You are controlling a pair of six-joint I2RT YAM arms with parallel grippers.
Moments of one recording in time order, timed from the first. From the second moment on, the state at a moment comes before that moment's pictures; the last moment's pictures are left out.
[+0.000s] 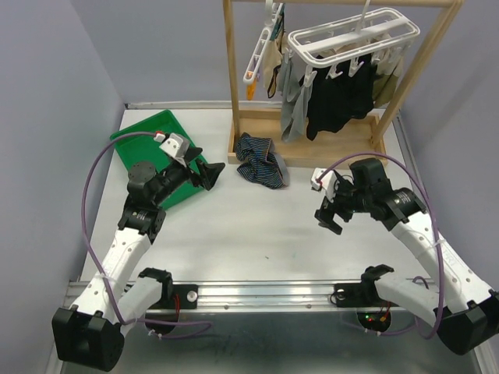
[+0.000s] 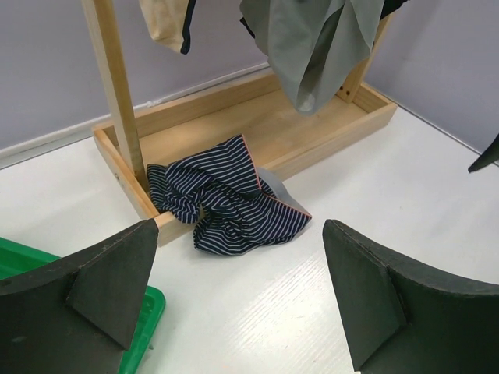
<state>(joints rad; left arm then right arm) -0.23 0.86 0.66 0.23 0.50 -0.14 0.41 0.96 0.97 -0.86 -0.41 -0.62</state>
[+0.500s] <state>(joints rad) -0.48 0.91 0.65 0.25 0.25 -0.25 0.37 0.87 0.75 -0.64 -0.50 -0.55</state>
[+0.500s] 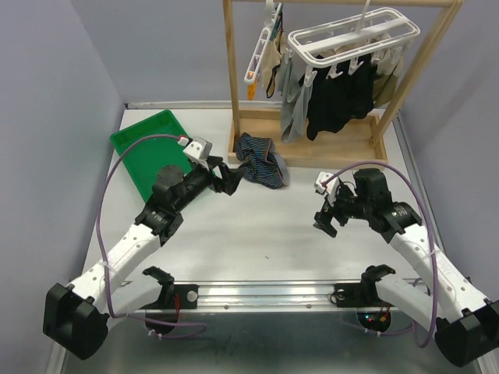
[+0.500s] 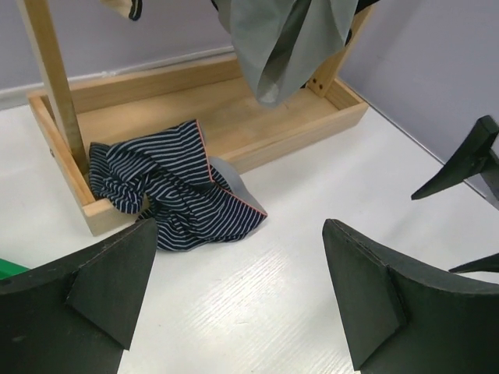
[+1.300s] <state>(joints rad) -0.85 1.44 0.76 0.37 -0.50 -0.66 0.35 0.88 0.73 -0.57 -0.37 -0.55</state>
